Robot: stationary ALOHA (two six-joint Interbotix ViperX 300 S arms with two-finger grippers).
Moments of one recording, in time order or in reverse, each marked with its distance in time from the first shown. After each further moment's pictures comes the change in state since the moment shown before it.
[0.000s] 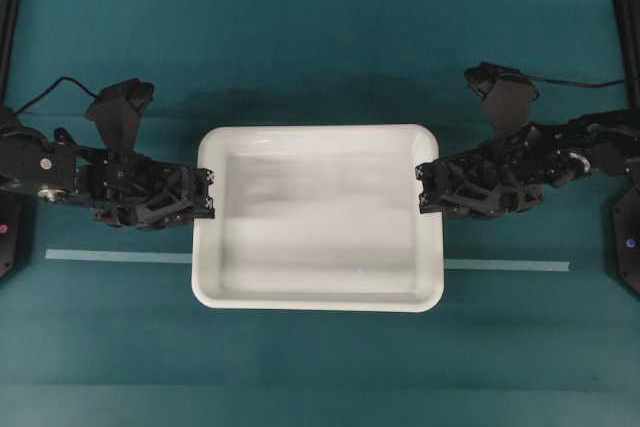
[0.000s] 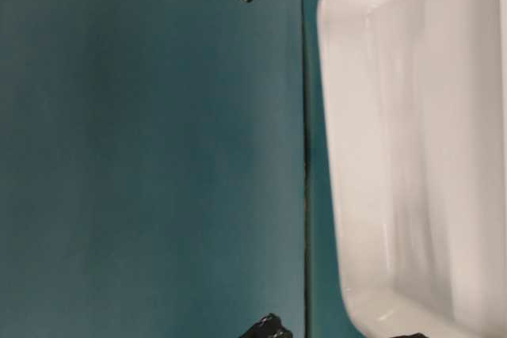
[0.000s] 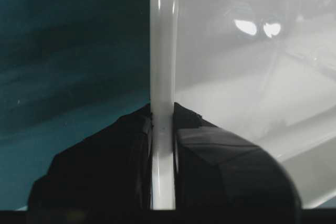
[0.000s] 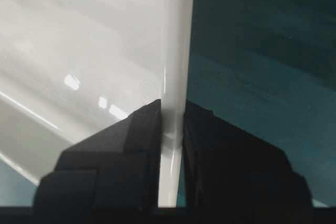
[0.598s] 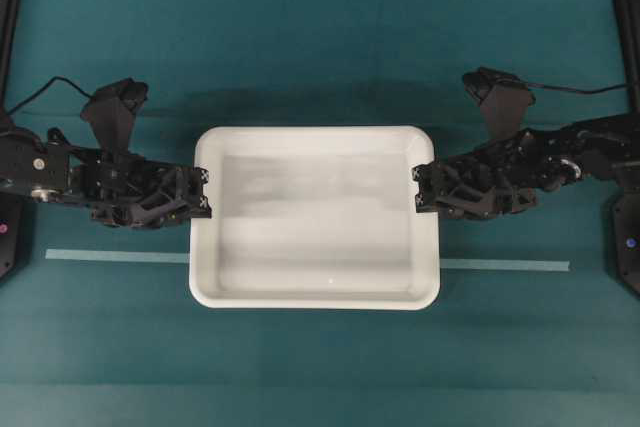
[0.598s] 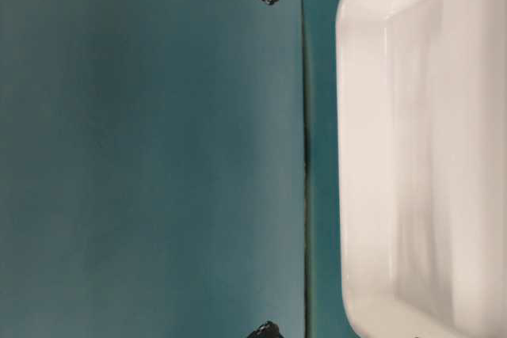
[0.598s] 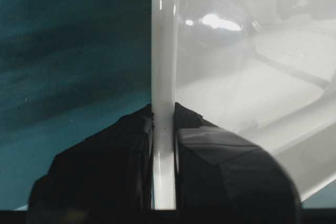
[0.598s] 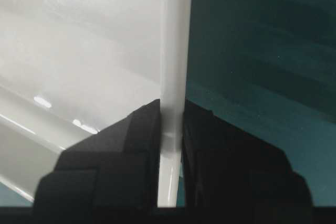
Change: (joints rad) left arm 0.002 -0.025 0.026 0.000 -0.018 0.005; right arm 0.002 0.052 0.011 0.017 -0.051 0.000
